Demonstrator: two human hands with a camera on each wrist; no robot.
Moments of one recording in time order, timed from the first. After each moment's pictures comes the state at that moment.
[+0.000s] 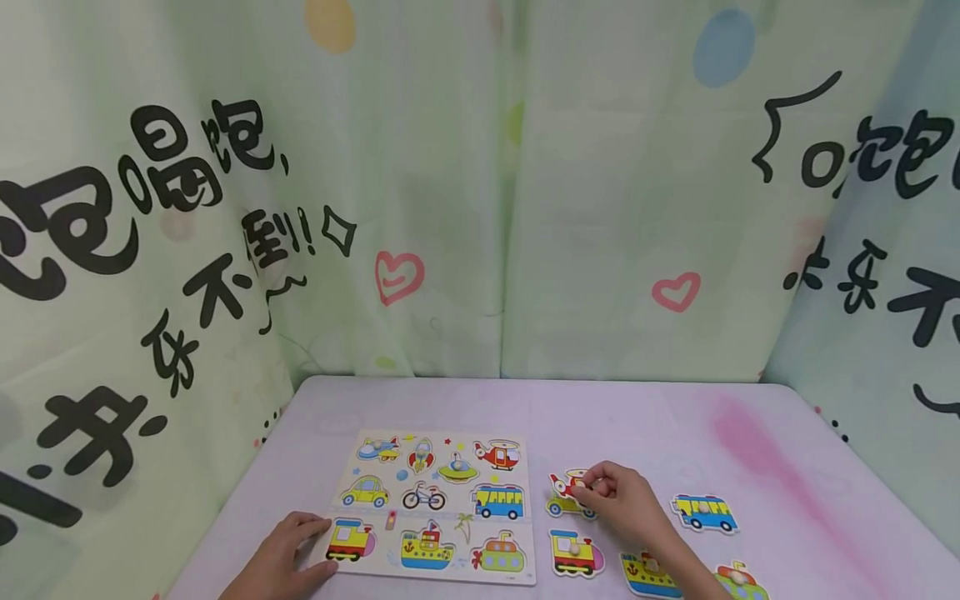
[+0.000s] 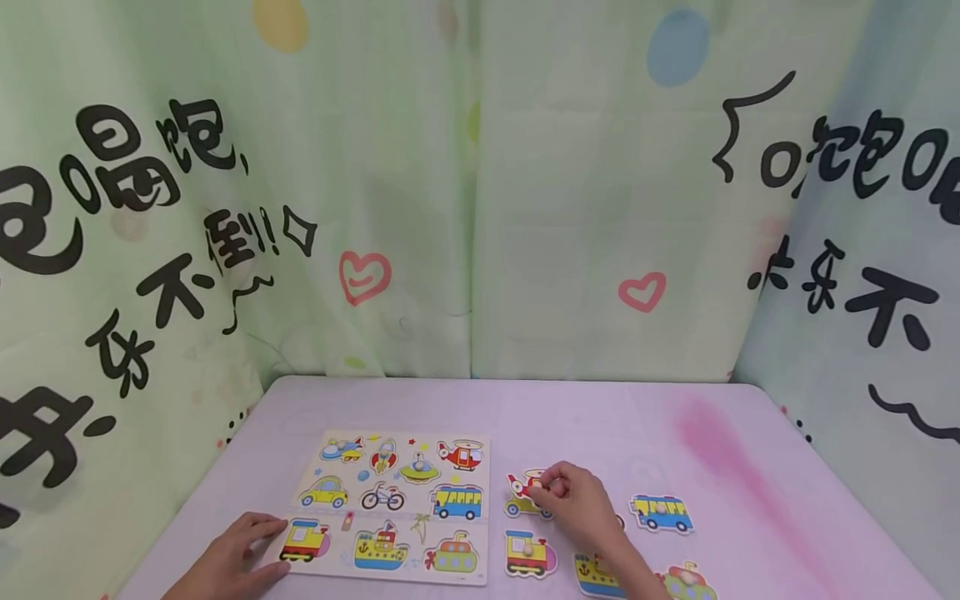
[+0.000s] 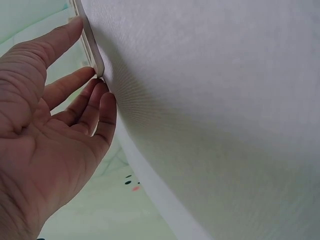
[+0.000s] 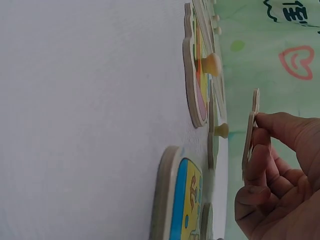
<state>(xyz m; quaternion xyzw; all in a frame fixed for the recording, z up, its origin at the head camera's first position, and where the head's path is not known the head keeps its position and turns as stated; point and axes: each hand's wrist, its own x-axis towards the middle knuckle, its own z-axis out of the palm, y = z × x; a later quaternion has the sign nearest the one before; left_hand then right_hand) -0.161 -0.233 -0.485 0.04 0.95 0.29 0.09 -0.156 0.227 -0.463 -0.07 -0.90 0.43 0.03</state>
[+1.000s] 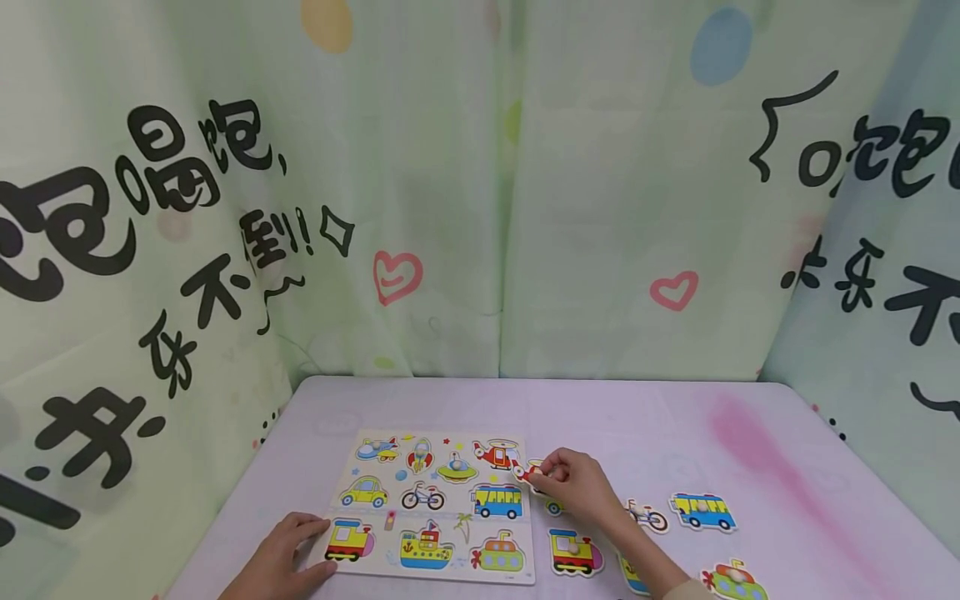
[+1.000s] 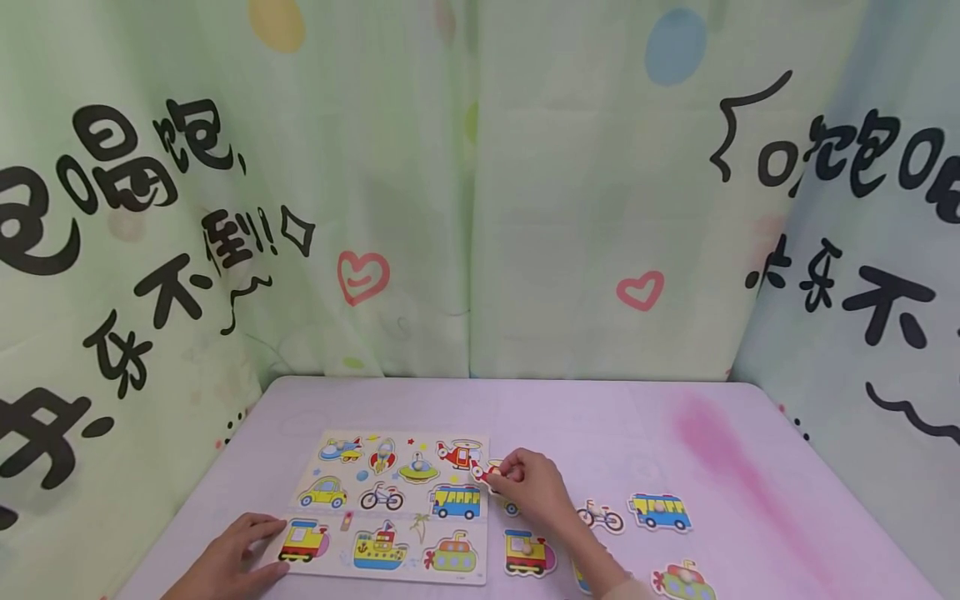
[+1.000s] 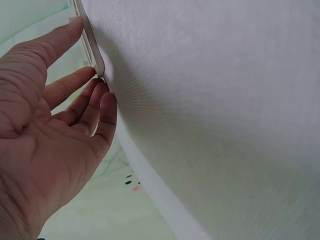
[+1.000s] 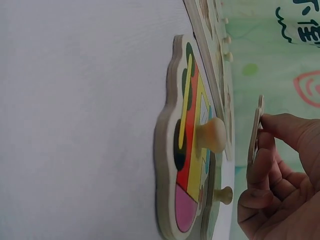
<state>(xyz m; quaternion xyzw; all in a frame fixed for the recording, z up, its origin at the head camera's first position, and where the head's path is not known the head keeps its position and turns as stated) -0.163 -0.235 -0.488 0.03 0.95 0.30 0.10 -0.183 0.181 -0.467 -0.02 -0.90 0.44 0.05</state>
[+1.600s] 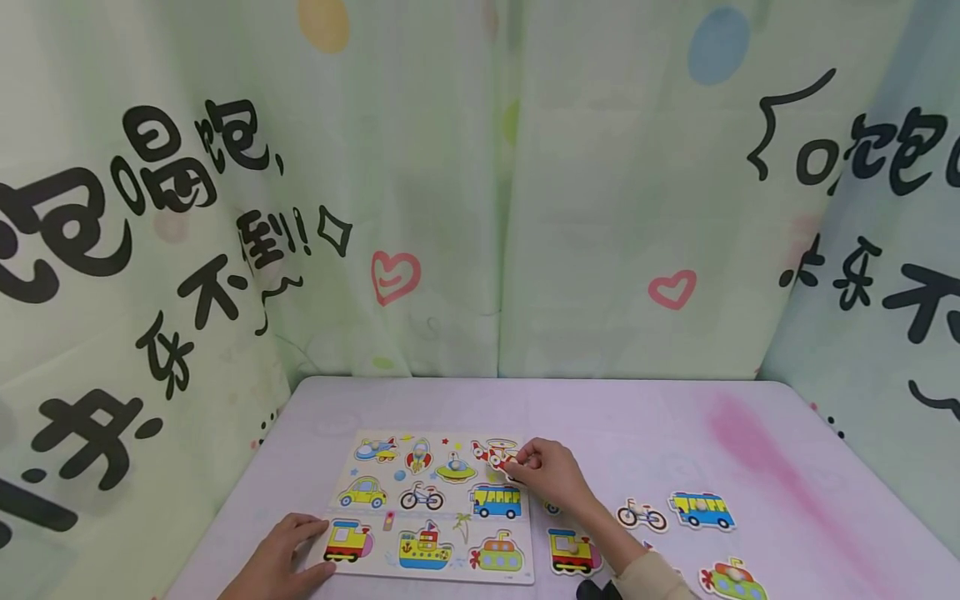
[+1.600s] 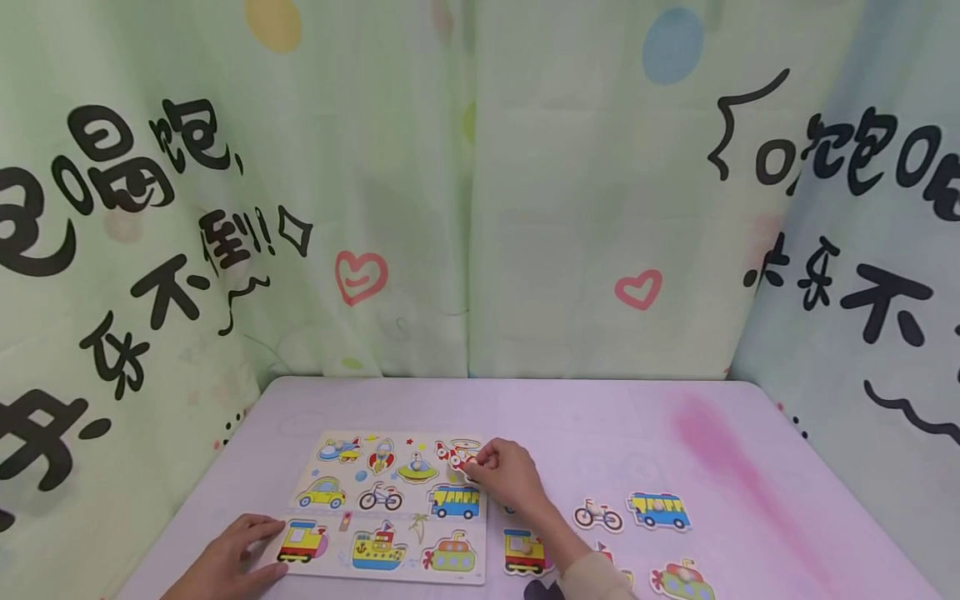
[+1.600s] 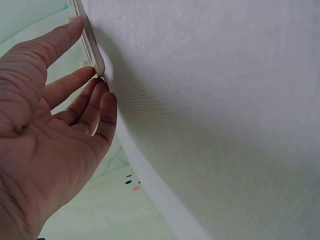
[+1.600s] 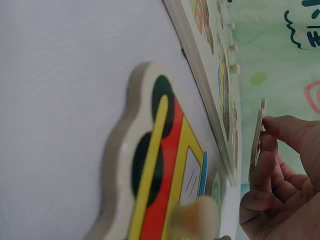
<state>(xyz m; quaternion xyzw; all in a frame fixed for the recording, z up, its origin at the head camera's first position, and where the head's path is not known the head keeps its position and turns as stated) -0.165 -0.235 -0.488 0.04 0.95 0.30 0.10 -0.205 0.155 -0.472 0.00 -0.90 0.43 0.06</state>
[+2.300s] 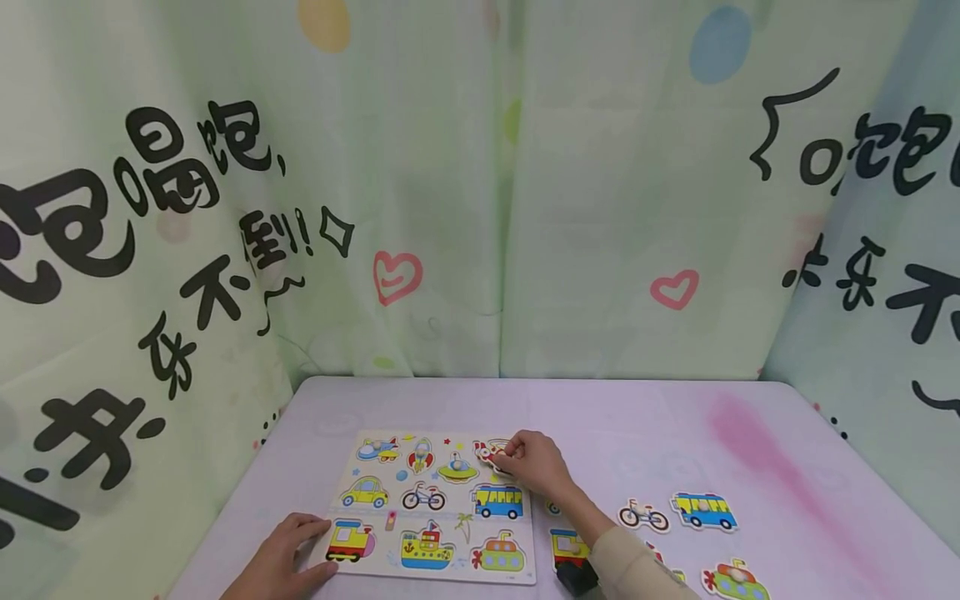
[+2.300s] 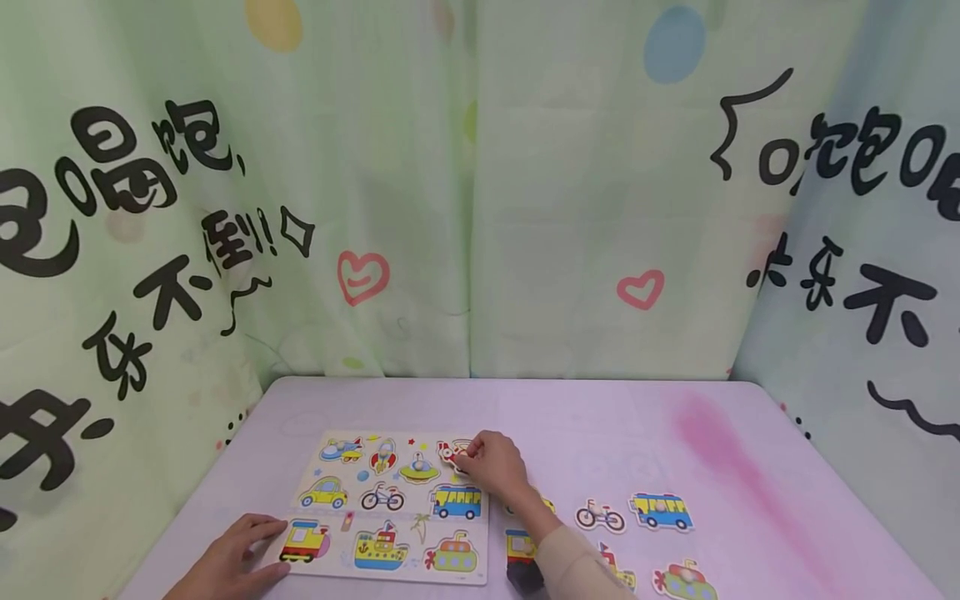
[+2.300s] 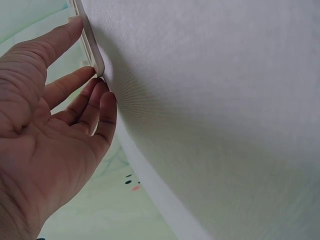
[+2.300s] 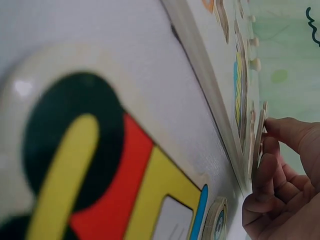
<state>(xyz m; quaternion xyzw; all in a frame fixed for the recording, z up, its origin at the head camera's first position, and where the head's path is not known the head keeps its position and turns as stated) -0.164 -0.234 -0.487 0.03 0.95 0.30 0.10 -0.227 0.136 -0.472 -0.01 -0.92 0.39 0.05</state>
